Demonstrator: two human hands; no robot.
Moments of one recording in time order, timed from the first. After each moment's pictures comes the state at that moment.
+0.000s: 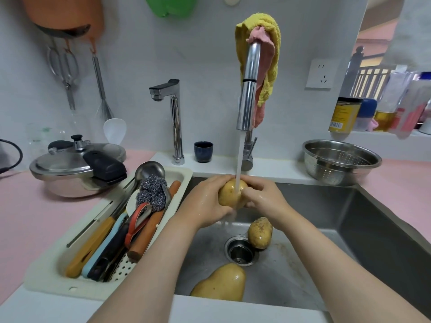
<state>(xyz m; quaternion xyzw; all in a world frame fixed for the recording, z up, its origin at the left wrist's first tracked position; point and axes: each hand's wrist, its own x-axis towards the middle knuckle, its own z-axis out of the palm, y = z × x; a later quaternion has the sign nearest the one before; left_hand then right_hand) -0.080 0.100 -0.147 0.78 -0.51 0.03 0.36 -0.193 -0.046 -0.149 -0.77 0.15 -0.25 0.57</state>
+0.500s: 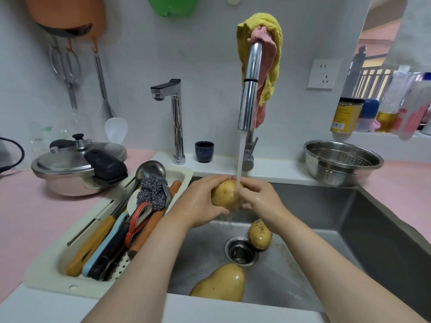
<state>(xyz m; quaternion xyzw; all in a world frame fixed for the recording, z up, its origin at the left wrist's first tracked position) -0.072 0.114 -0.146 0.77 -0.52 0.03 0.36 -0.193 -0.035 -0.150 -0.74 0.13 -0.25 0.61</state>
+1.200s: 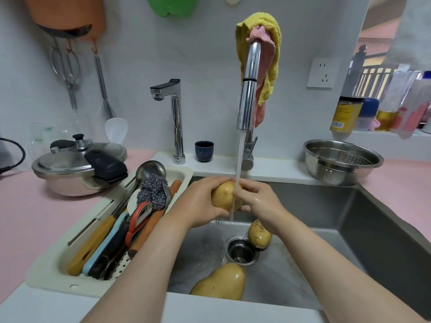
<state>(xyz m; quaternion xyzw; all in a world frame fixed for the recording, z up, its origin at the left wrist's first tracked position) -0.074 0.114 -0.145 0.79 -0.51 0.03 0.34 -0.194 -0.033 -0.152 -0.71 0.13 -0.22 0.65</state>
